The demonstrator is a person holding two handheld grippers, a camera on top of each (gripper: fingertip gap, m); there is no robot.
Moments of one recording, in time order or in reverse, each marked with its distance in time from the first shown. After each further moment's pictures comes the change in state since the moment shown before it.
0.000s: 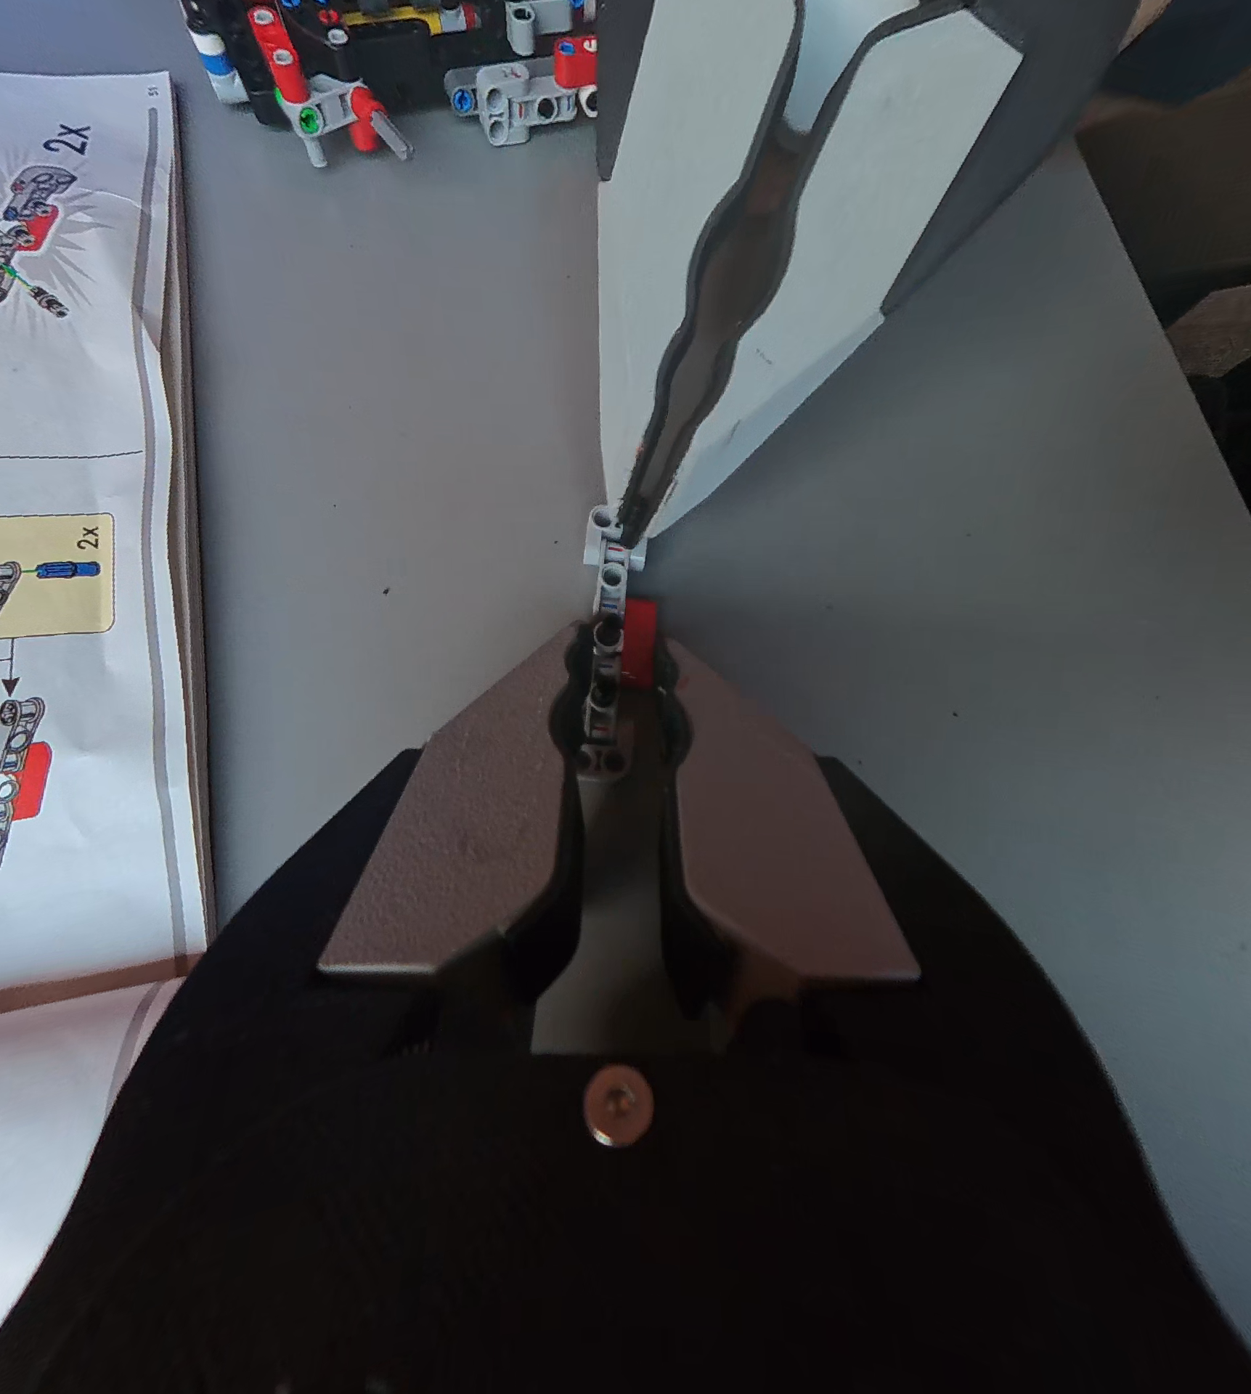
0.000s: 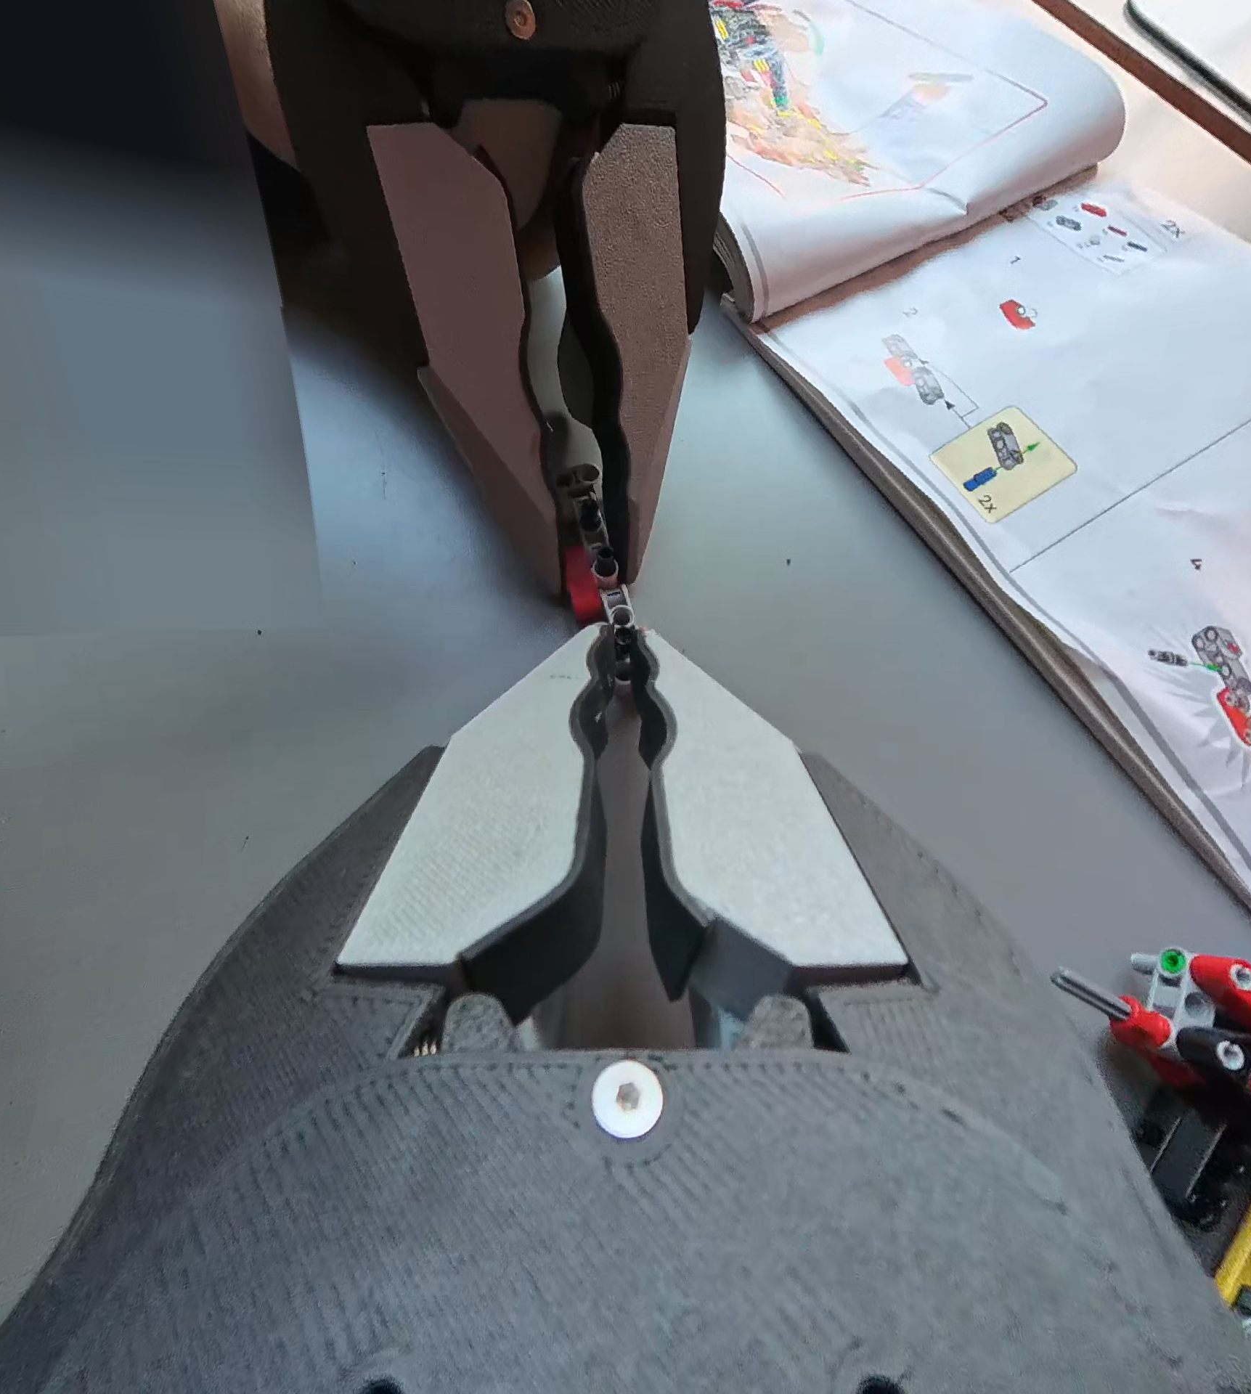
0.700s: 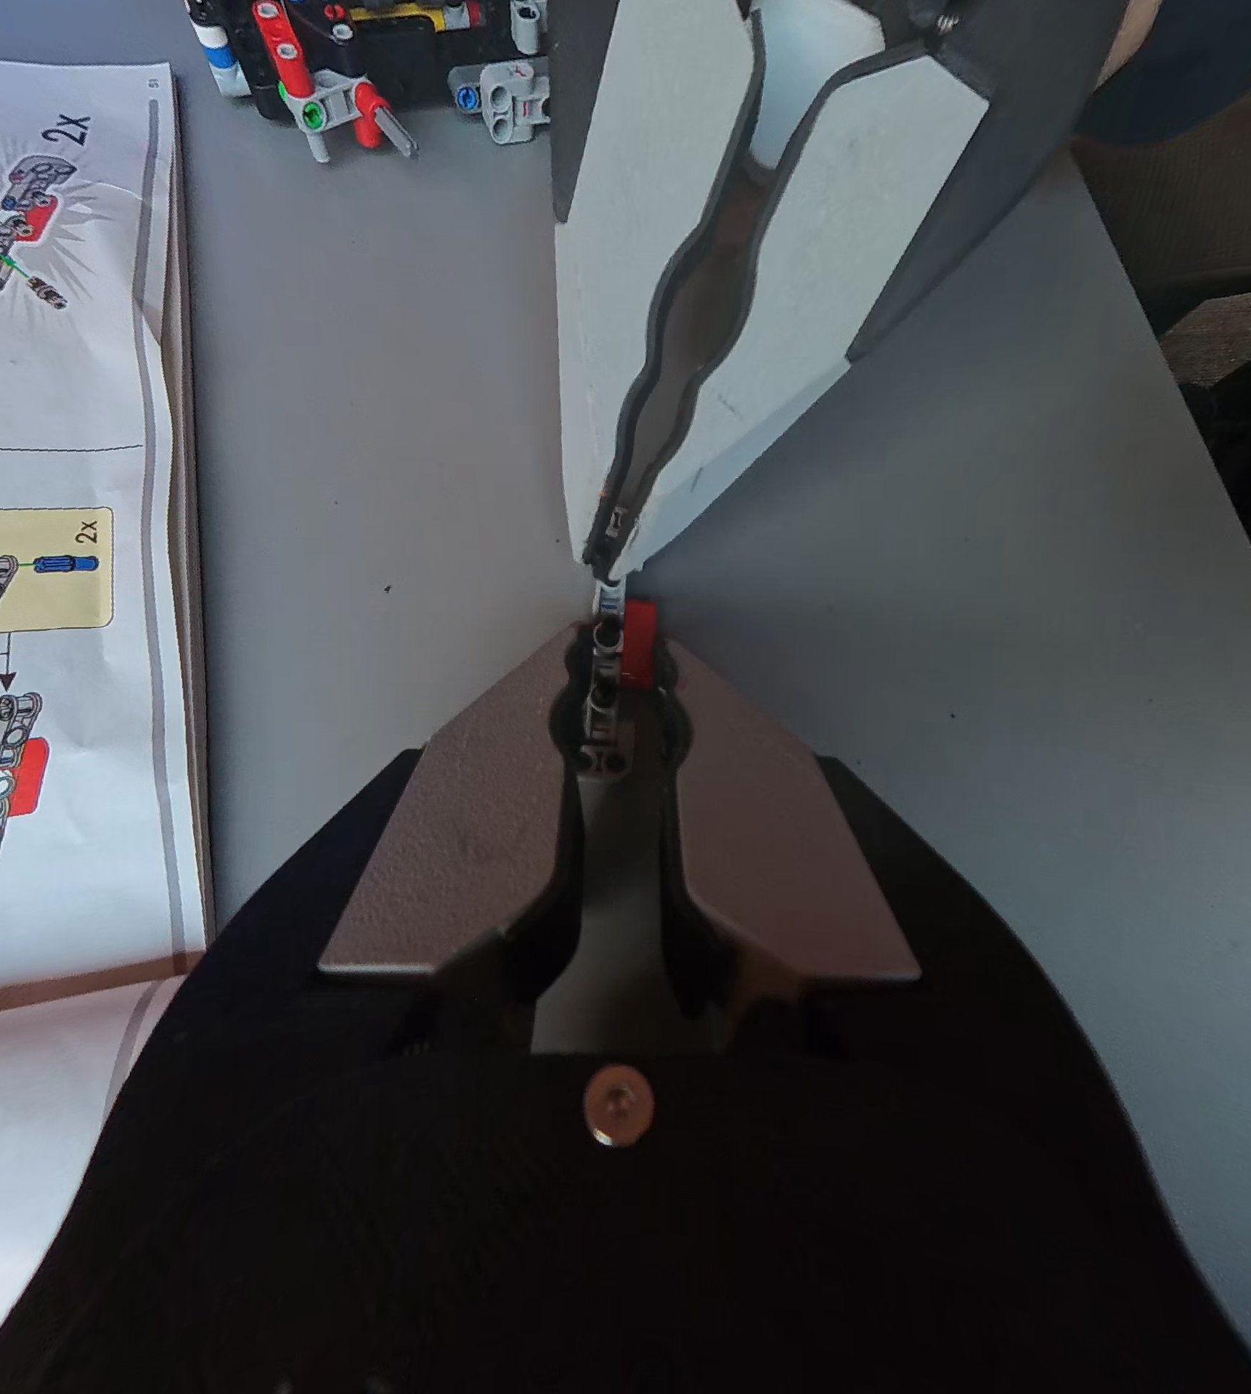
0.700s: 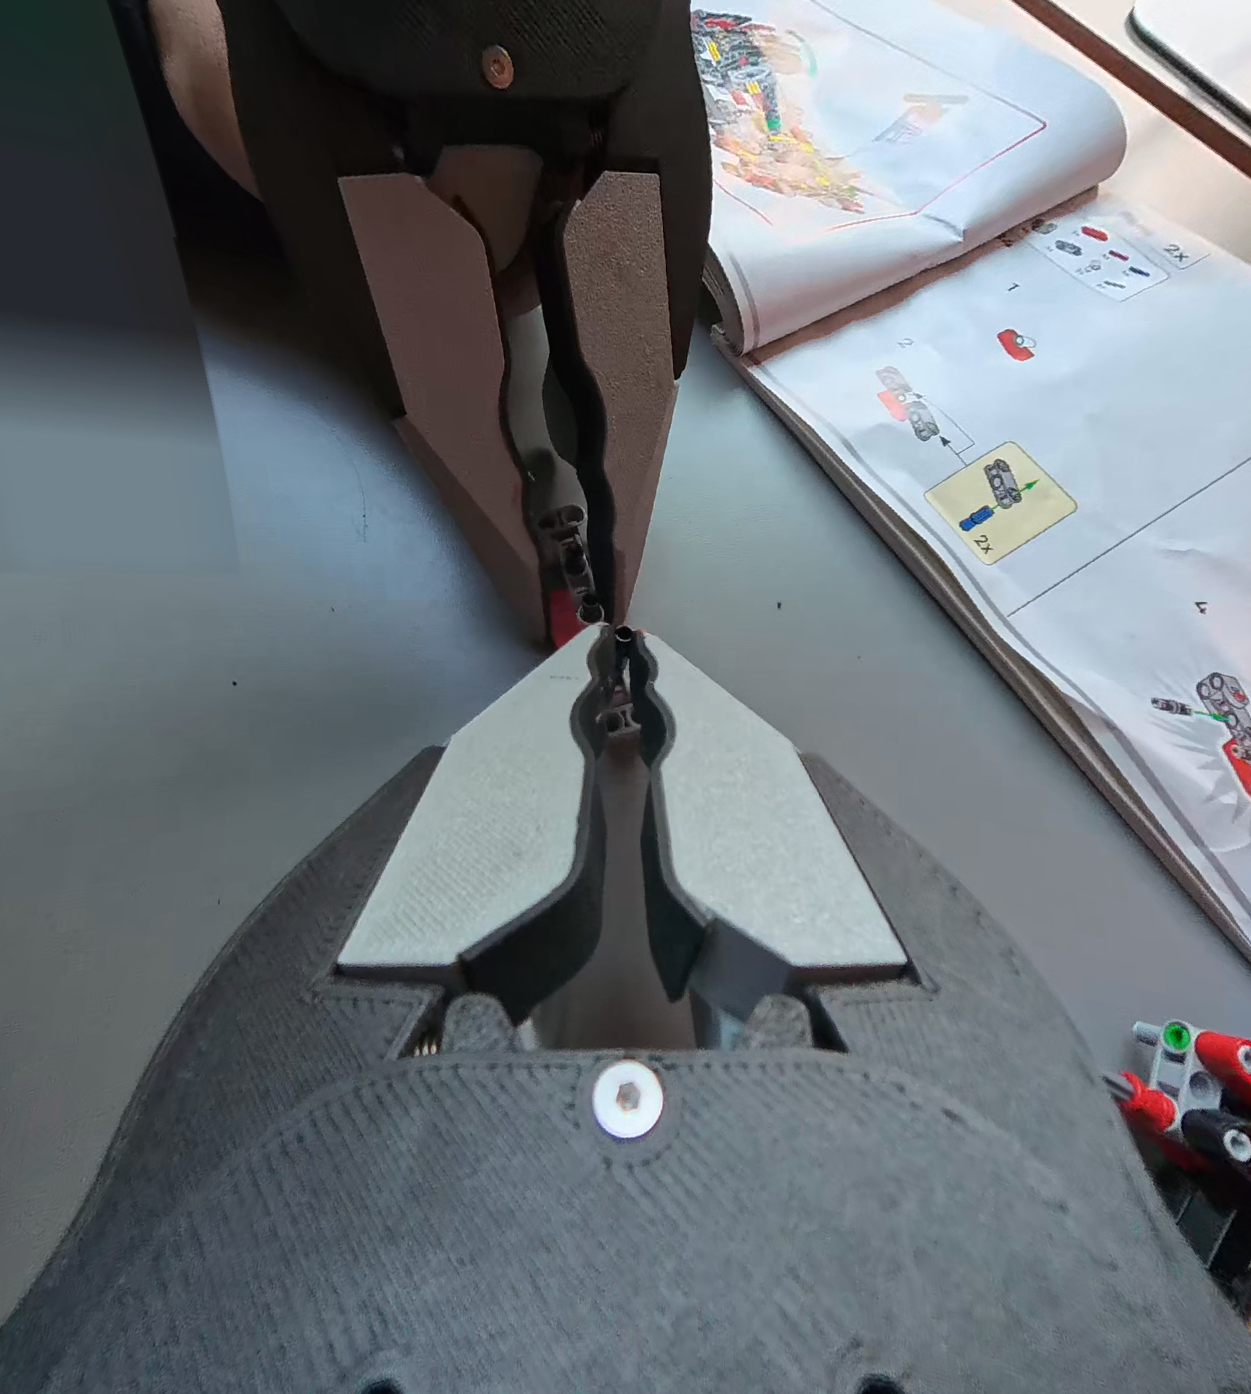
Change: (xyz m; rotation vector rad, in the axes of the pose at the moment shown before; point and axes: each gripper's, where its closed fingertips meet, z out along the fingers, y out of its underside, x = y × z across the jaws) left arm 0.000 0.000 0.000 0.001 0.008 -0.013; right arm 0.004 -0.010 0.011 0.002 -0.004 0.007
